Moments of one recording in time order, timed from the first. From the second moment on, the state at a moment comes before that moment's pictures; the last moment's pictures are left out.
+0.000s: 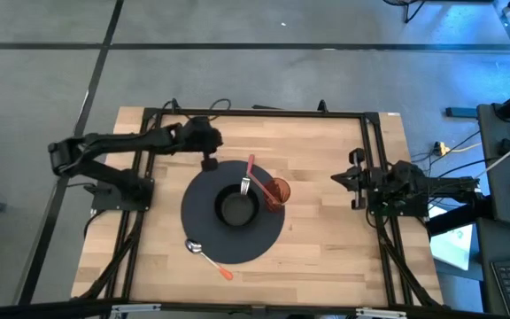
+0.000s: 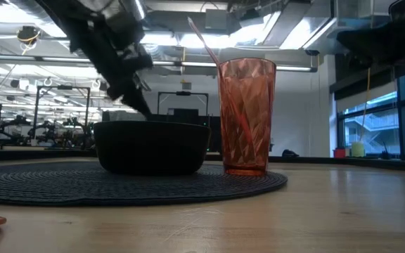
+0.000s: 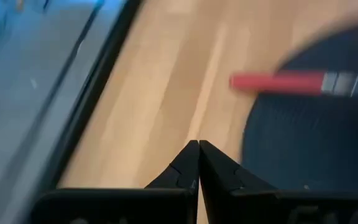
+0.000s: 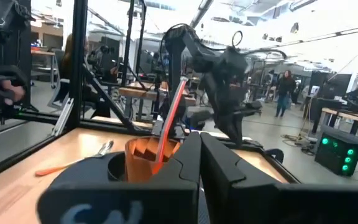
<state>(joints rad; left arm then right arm) 0.47 1.28 0.71 -0.19 -0.10 0.35 0.01 0.01 0.01 0.19 0.03 -0.17</state>
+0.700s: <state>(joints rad) 0.55 1.49 0.72 0.21 0.23 1.17 0.01 0.01 0.01 0.25 0.03 -0.22</state>
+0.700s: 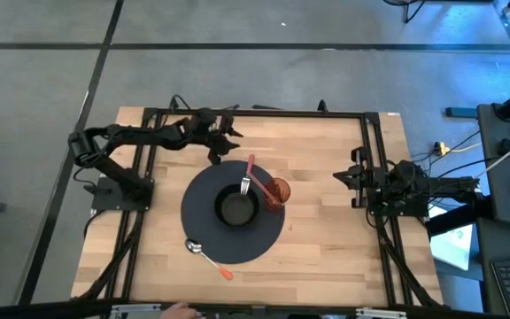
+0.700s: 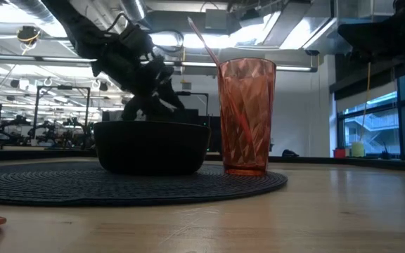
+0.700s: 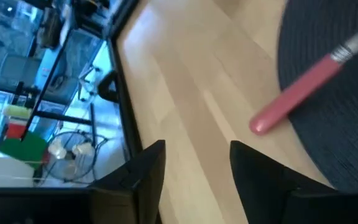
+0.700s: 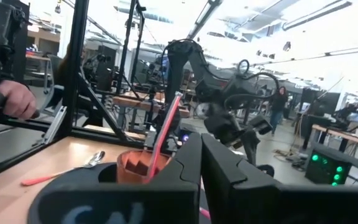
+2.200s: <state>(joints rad) 0.68 1.55 0.77 0.09 0.77 0.89 0.01 0.07 0.05 0.29 0.39 -0.11</state>
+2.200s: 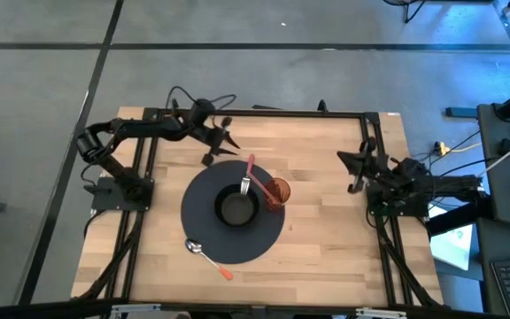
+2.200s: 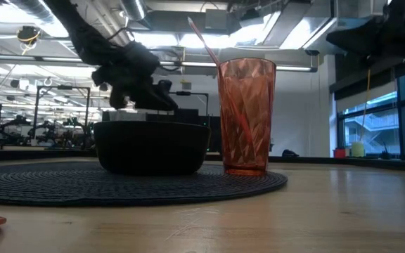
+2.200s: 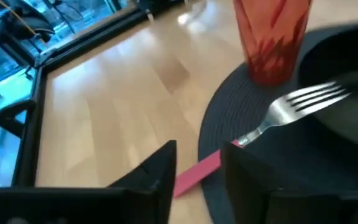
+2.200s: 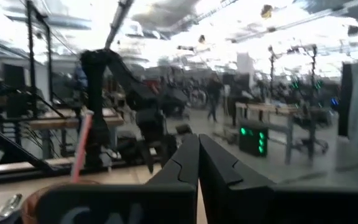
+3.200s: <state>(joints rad) 0.58 1.44 0.62 0.16 1.01 0.53 -0.67 1.32 1.36 -0.60 -0.18 -0.33</state>
